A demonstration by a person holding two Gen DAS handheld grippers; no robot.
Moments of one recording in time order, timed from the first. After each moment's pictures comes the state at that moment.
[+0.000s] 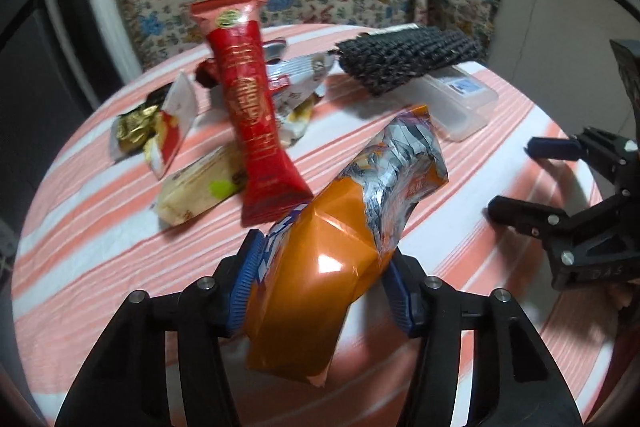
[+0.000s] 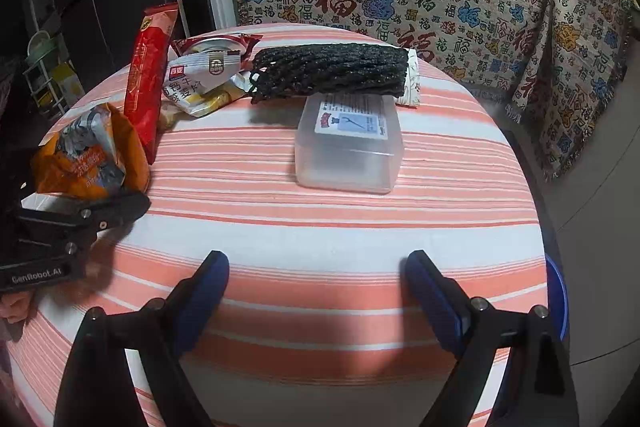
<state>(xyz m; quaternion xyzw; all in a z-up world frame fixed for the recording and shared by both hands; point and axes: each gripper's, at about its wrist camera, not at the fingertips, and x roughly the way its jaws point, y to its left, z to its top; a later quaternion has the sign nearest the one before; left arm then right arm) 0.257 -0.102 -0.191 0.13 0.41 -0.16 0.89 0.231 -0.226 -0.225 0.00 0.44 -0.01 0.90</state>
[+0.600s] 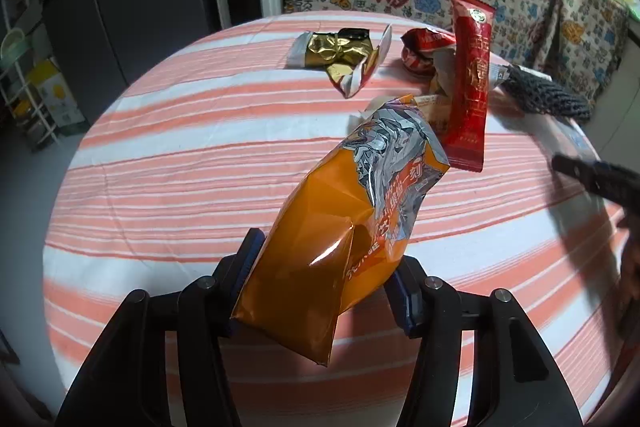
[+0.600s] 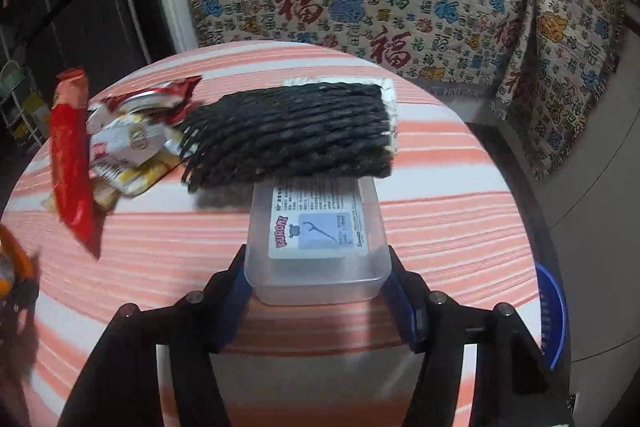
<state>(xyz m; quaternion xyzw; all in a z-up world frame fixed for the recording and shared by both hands) 0.230 -0.012 -0.192 0.01 0.43 0.02 0.90 0.291 -0.241 -0.218 0.03 0.45 -0.05 0.89</state>
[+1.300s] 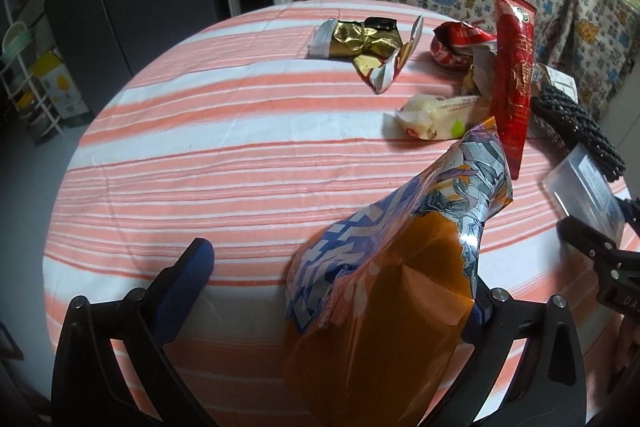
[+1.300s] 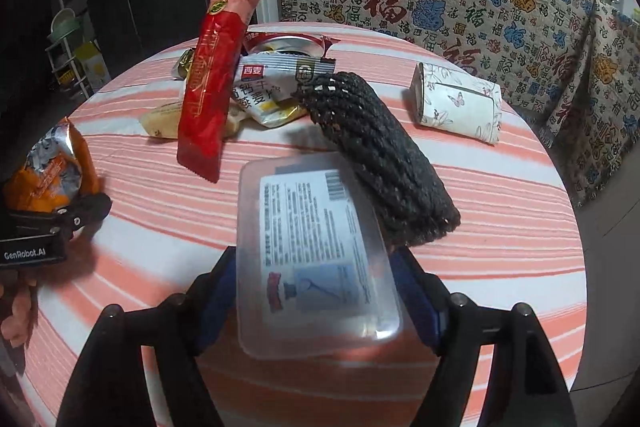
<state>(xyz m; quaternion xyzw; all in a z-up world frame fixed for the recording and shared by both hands) 0.246 0.008 -0.201 0.01 0.45 0.04 0.89 0.257 -0.180 -0.209 -0.03 0.45 0.04 0.89</state>
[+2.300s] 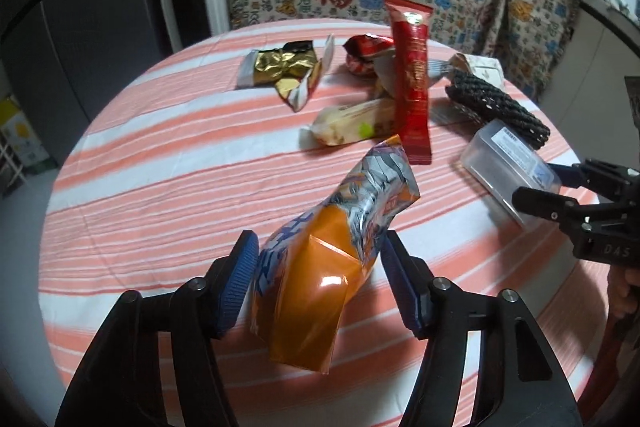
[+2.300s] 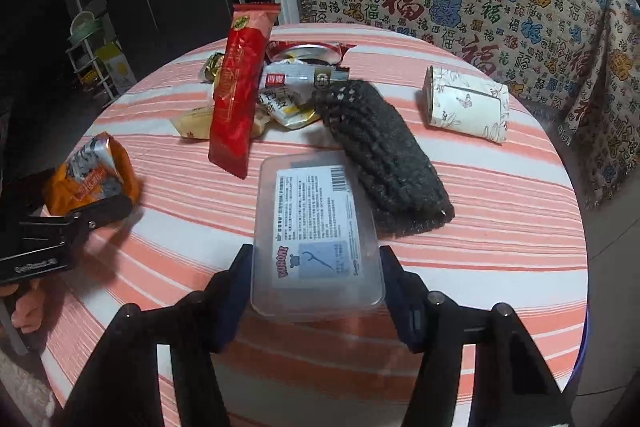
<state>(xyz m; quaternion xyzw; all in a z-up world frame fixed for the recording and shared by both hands) 0.226 -0.018 -0.178 0.05 0.42 -0.07 0.90 0.242 -0.184 -0.190 0.00 0.46 0.08 0.89</state>
